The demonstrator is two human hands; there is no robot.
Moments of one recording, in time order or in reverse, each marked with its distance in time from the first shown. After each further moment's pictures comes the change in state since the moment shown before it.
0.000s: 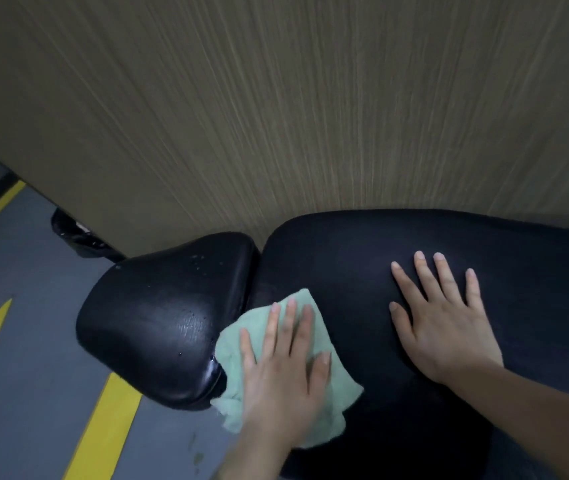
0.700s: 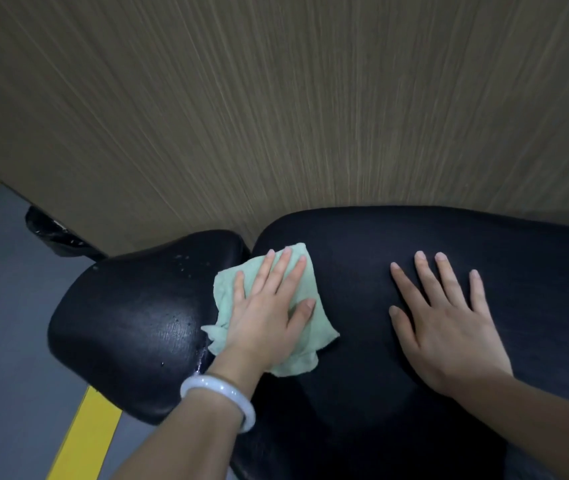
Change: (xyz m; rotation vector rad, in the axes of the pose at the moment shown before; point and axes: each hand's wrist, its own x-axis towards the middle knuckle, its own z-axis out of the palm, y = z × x) left_hand 0.085 -0.022 -0.018 0.026 -0.053 0.102; right_hand 0.002 0.001 0.004 0.014 0.082 -0.030
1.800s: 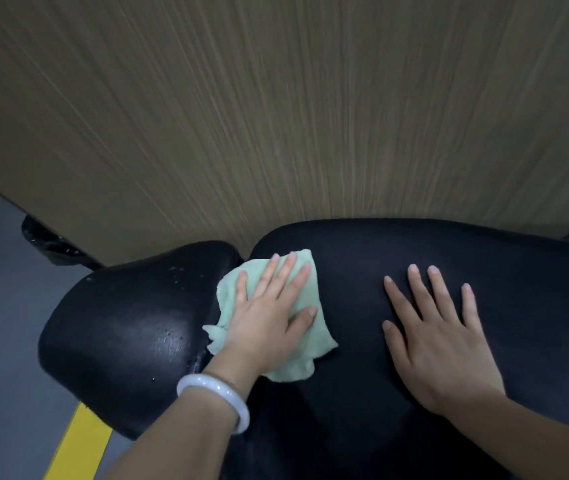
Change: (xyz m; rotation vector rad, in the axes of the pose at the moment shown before) left_hand 0.018 0.004 -0.005 0.034 -0.030 0.073; right_hand 0.003 0.000 -0.001 0.013 -0.002 -0.002
